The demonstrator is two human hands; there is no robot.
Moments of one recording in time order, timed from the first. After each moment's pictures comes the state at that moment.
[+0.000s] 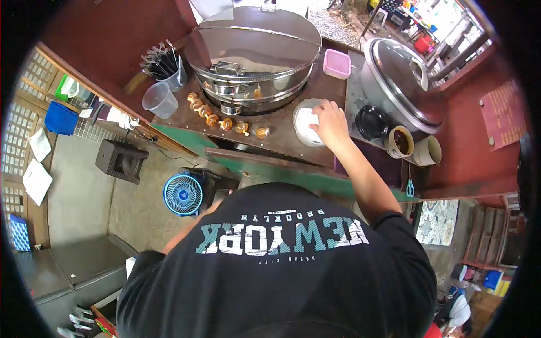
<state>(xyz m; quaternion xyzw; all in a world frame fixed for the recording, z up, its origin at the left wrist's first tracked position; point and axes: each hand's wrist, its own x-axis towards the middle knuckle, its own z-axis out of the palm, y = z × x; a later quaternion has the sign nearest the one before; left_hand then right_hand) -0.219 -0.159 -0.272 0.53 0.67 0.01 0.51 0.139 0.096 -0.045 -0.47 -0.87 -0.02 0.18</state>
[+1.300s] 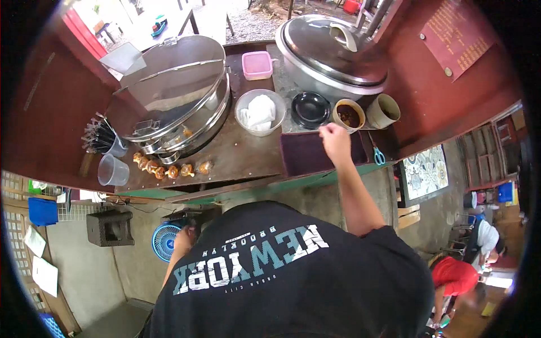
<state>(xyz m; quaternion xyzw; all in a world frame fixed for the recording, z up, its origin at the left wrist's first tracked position) -0.207 -0.109 -0.182 0.49 0.78 -0.10 0.37 0.298 0.053 -0.059 -0.74 -0.54 0.16 0.37</state>
